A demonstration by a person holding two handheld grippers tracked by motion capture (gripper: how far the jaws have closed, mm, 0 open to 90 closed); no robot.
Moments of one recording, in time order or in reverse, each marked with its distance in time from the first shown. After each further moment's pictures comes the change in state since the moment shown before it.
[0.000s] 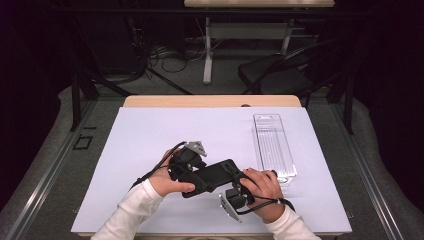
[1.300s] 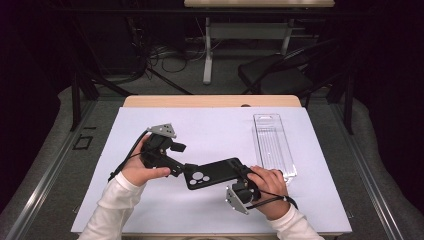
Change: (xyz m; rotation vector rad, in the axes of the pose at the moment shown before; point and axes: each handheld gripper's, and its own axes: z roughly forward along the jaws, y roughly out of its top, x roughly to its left) left arm 0.025 -0.018 -0.066 -0.190 0.065 -0.063; right arm -0.004 -0.016 -0.003 0.026 0.026 0.140
